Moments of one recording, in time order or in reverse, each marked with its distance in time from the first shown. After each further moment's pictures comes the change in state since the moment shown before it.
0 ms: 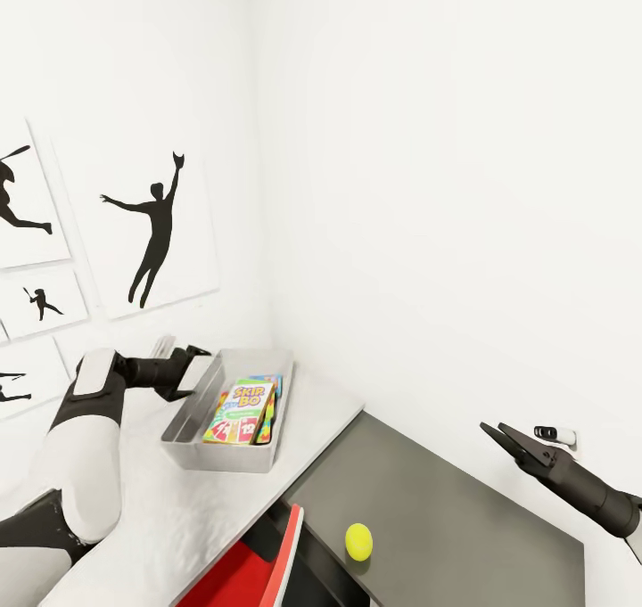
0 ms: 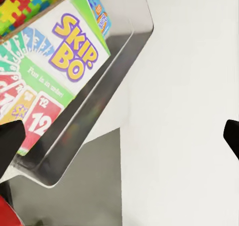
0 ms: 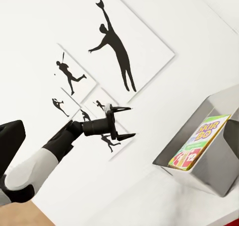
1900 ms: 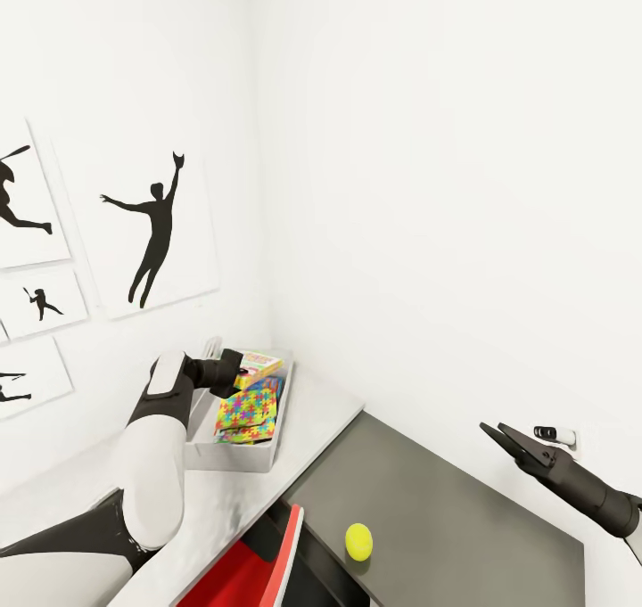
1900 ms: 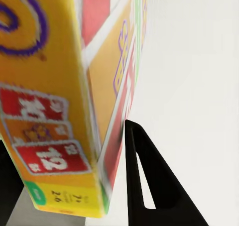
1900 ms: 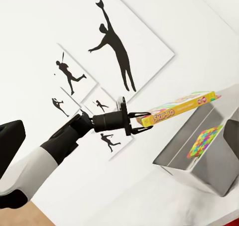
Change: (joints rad) left arm -0.004 -0.237 0.030 0.031 -0.068 -0.309 0.017; right arm 0.000 0.000 0.000 0.000 0.000 0.000 -0.001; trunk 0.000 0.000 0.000
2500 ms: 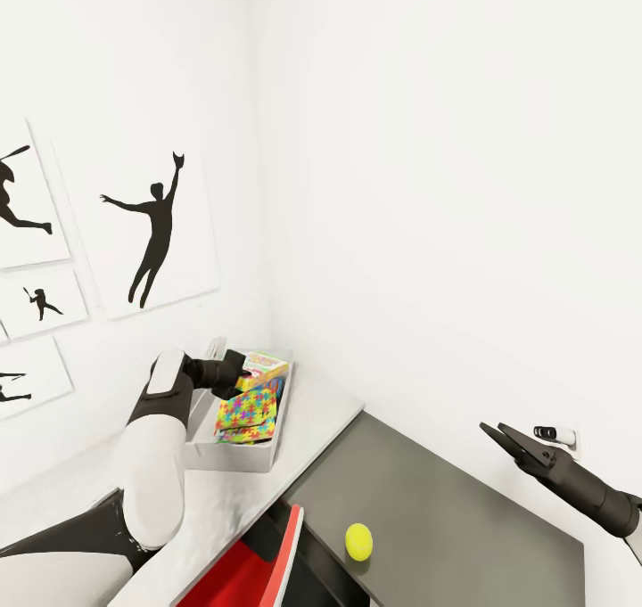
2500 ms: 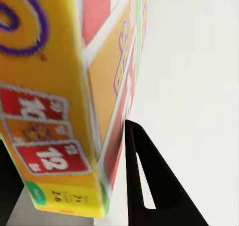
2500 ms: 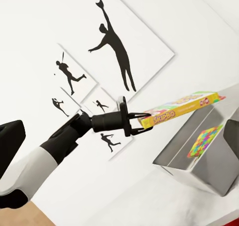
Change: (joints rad) left arm -0.001 -0.001 0.001 -0.007 -0.001 0.075 0.017; right arm 0.000 0.000 0.000 0.000 0.000 0.002 -0.001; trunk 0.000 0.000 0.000
